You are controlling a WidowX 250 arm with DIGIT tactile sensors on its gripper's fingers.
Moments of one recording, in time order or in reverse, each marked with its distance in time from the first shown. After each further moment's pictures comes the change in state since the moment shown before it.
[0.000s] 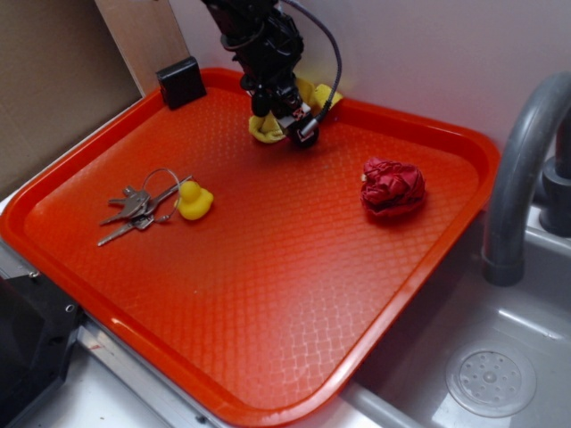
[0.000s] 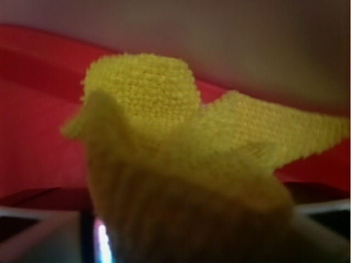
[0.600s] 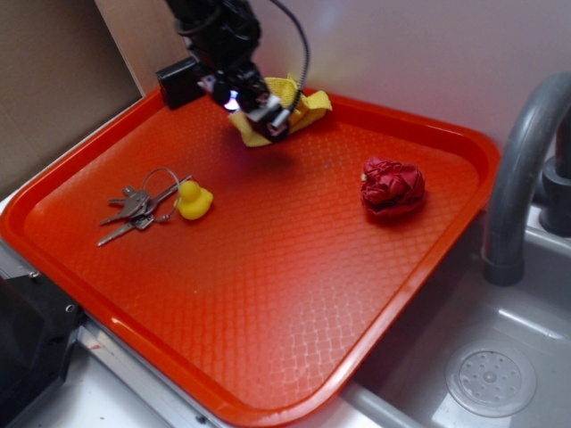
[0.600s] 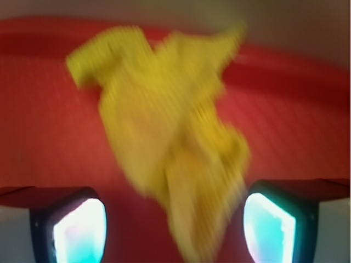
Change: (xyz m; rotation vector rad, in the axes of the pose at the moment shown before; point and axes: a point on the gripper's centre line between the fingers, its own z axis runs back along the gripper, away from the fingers) arm -0.020 -0.005 0.031 0.005 -0.008 0.081
